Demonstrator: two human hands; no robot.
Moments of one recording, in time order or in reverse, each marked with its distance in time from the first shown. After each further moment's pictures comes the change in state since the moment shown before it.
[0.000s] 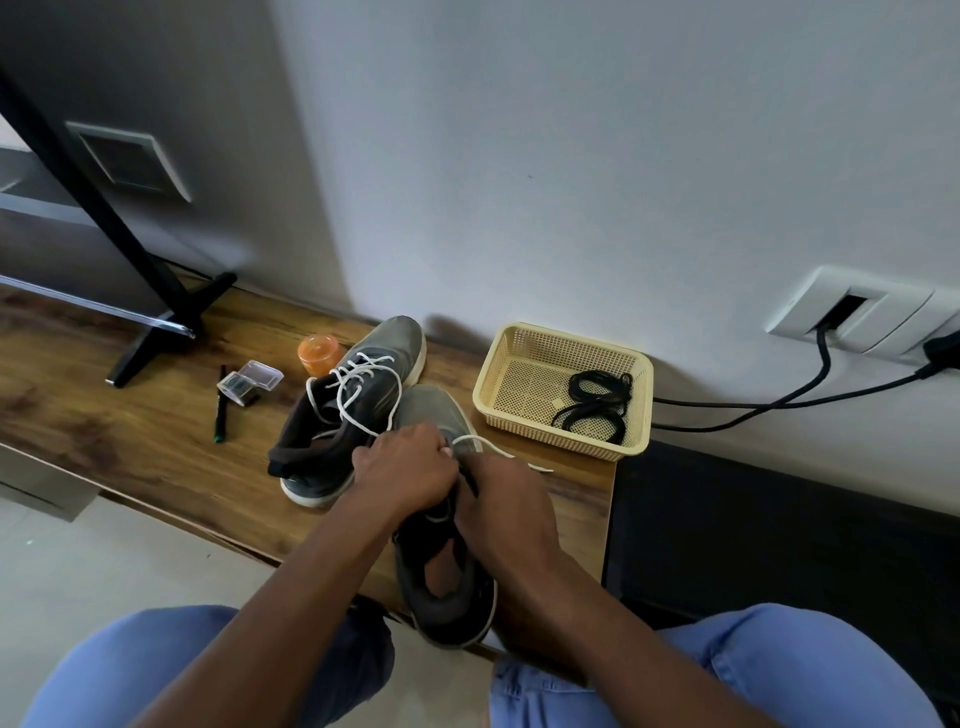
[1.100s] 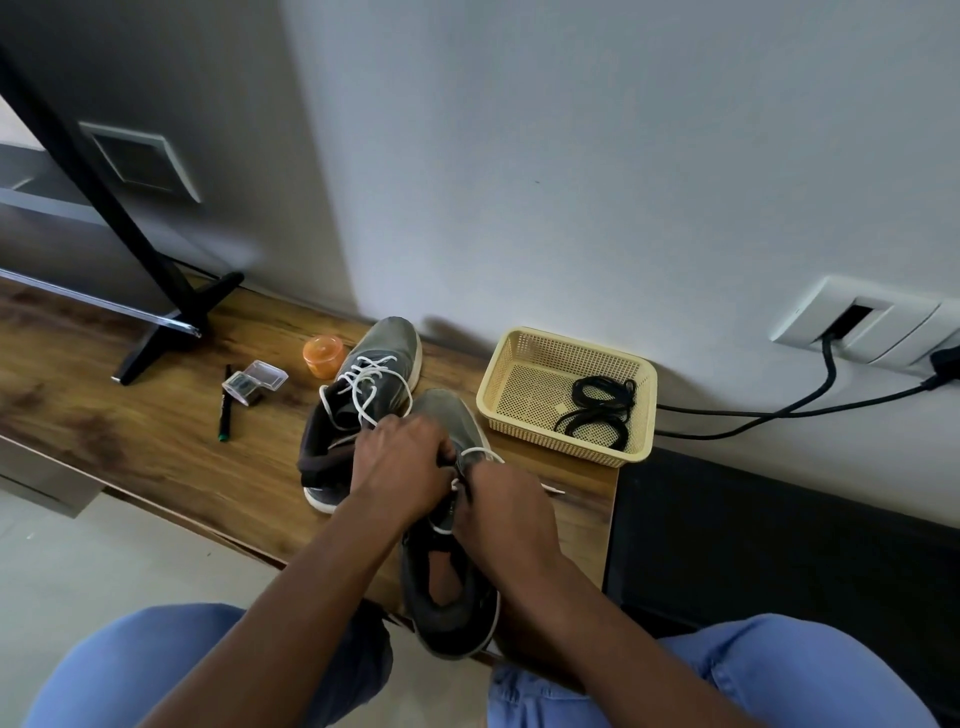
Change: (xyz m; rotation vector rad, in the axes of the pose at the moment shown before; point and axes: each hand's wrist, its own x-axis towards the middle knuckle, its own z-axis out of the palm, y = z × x) left_hand -0.002 -0.009 0.000 0.122 0.211 0.190; right_hand -0.002 -0.018 -0.021 -0.116 -0.136 0.043
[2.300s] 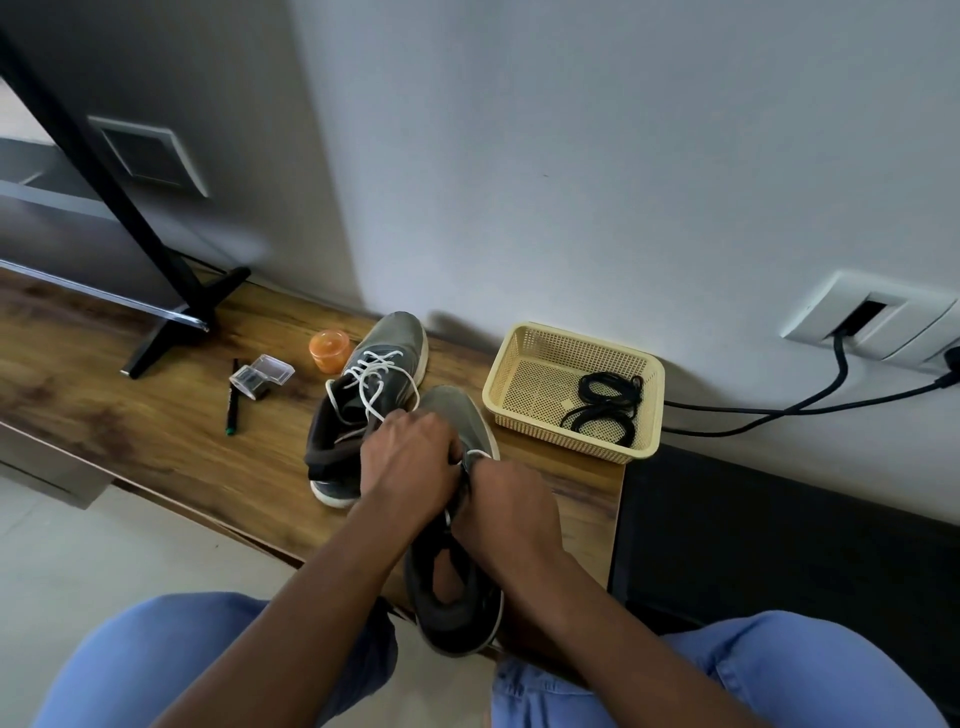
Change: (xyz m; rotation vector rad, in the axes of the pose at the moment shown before) left_hand -0.009 0.009 -0.003 -0.005 0.111 -0.014; right_hand 0.000 -0.007 0.000 -0.066 -0.037 0.023
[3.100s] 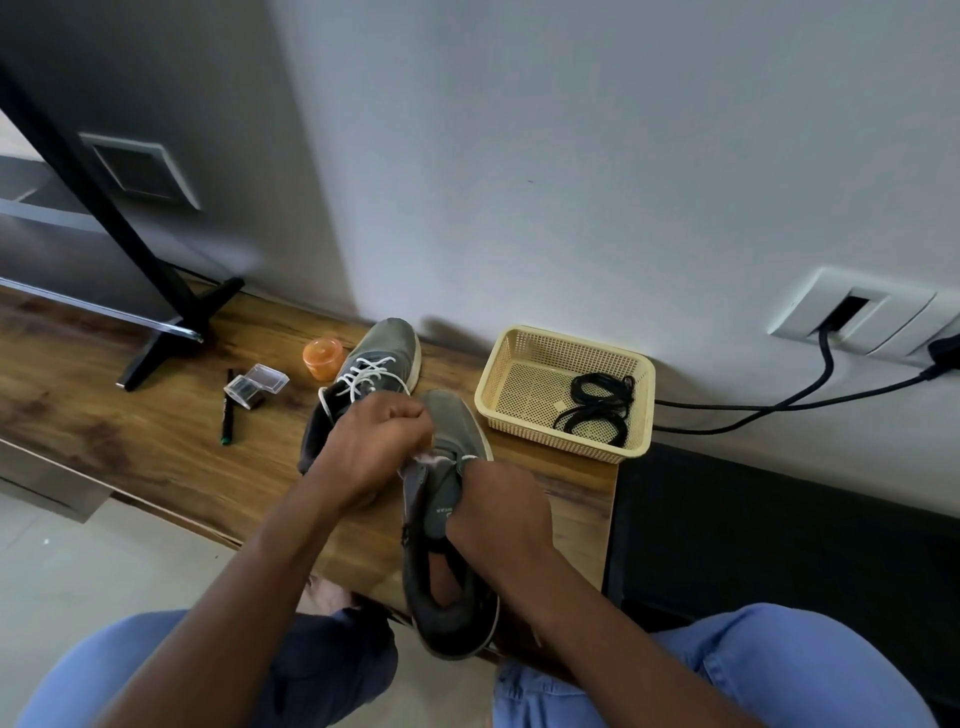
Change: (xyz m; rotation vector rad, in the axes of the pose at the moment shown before) left_hand 0.006 -0.025 -0.045 -0.665 -0.220 -0.084; right_hand -0.001 0.000 -0.002 0.054 -0.012 0.047
